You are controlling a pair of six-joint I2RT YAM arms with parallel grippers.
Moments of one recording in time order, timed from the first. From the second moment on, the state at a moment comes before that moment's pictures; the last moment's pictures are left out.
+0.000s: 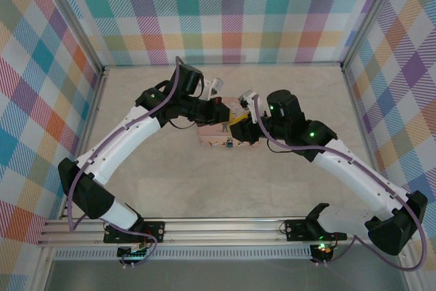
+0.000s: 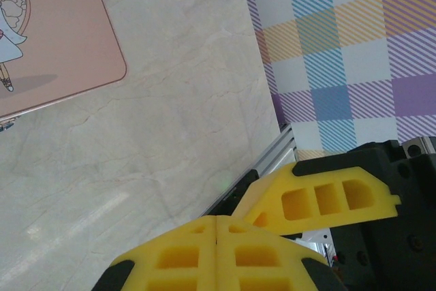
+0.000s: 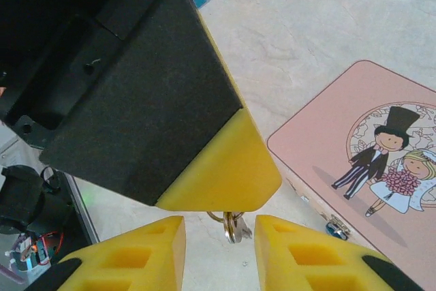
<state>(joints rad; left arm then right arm) -0.65 1.53 1.59 -0.82 0.59 -0.65 0.72 1.16 1.17 -0.53 -0.33 0.15</state>
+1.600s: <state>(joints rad) -0.65 1.54 1.62 -0.84 0.59 -0.66 0.71 1.20 1.22 -0.58 -0.32 0.10</state>
